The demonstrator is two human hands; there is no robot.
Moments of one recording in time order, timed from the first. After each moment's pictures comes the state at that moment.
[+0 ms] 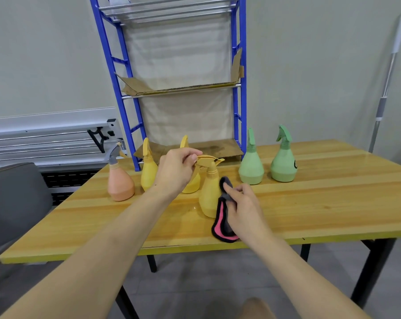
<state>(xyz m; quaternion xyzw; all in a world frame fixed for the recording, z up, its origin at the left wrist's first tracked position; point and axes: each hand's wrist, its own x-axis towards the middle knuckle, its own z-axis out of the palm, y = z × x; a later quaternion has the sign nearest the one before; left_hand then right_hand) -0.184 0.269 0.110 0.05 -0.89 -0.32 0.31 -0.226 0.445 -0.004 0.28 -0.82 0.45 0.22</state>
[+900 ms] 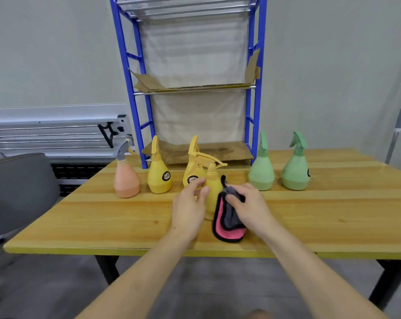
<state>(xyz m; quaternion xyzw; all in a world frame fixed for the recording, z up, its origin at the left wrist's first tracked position) -0.180 0.282 0.022 0.13 -0.85 -0.39 0.32 -0.258 0.437 0.014 0.30 -0.82 0.49 0.09</state>
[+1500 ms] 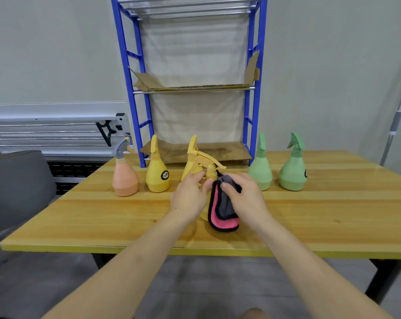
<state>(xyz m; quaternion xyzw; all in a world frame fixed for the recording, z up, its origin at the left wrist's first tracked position) -0.203 0.275 0.044 0.15 -0.91 -0.30 0.24 -0.252 0.426 0.033 0.29 -0.79 0.52 0.14</state>
